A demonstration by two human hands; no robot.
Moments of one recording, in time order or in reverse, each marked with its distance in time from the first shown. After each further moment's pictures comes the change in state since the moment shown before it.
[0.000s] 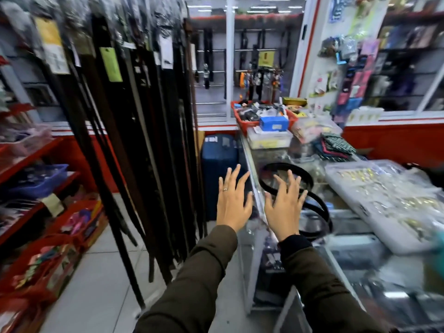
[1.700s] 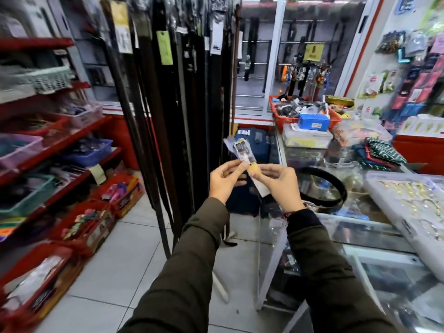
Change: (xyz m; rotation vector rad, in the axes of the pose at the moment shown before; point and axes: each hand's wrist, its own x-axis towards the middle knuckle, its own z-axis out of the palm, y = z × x) left_hand -0.002 -0.041 -0.079 -1.077 0.193 -0.627; right_hand 0.016 -0.084 -0.012 0.837 -0.446 -0.068
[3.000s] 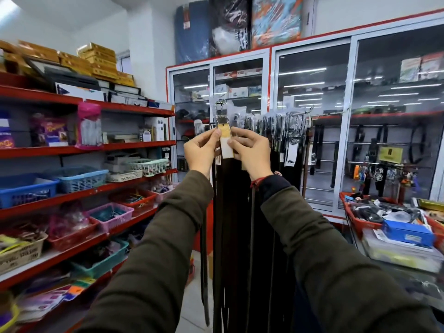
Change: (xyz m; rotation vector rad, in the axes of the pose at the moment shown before) left_hand 0.068 0.315 -0.126 -0.047 0.431 0.695; right_hand 0.153 -0.279 0.182 0.448 -0.183 -0.391
